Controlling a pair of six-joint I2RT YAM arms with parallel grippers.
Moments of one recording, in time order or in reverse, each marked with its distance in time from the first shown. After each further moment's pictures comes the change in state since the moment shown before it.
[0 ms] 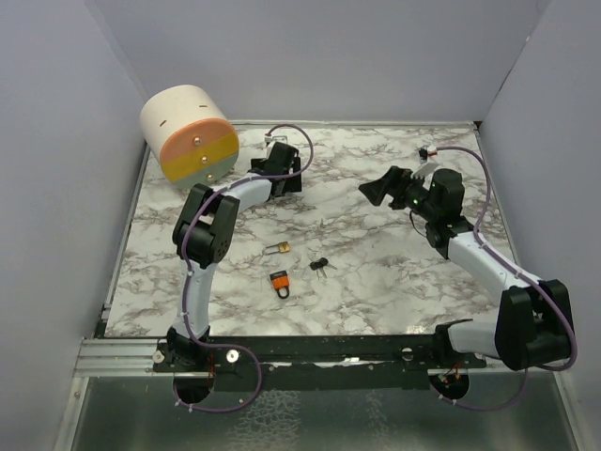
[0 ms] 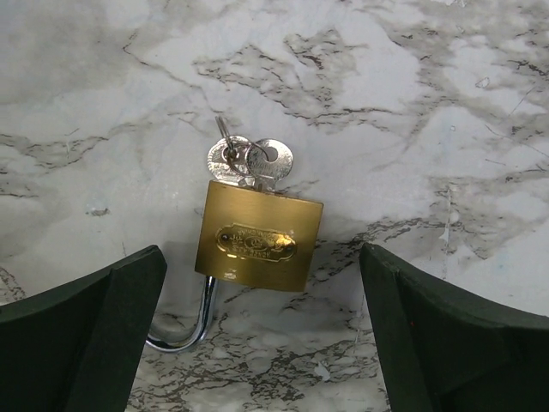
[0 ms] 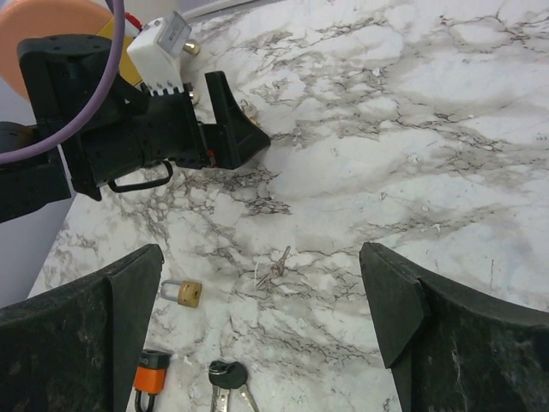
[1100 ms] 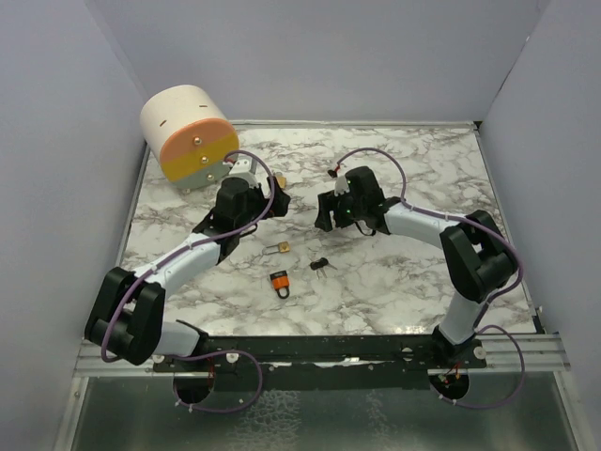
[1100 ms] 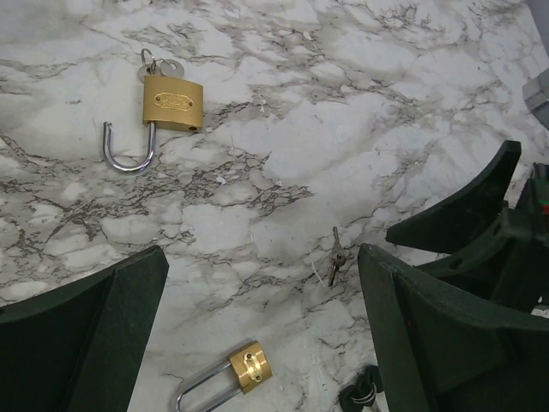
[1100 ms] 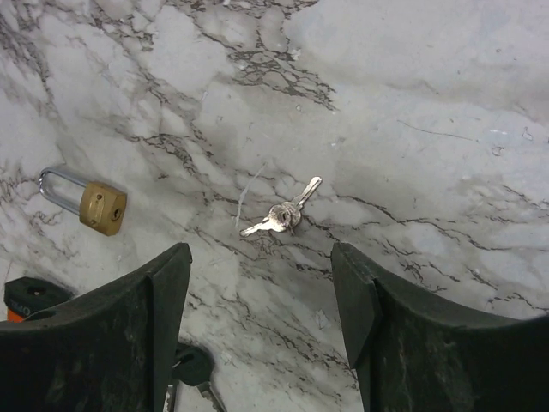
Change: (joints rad) left arm 0.000 -0.807 -0.785 0.385 0.314 -0.096; right arm 0.357 0.476 0.336 -0.343 0.161 -0.294
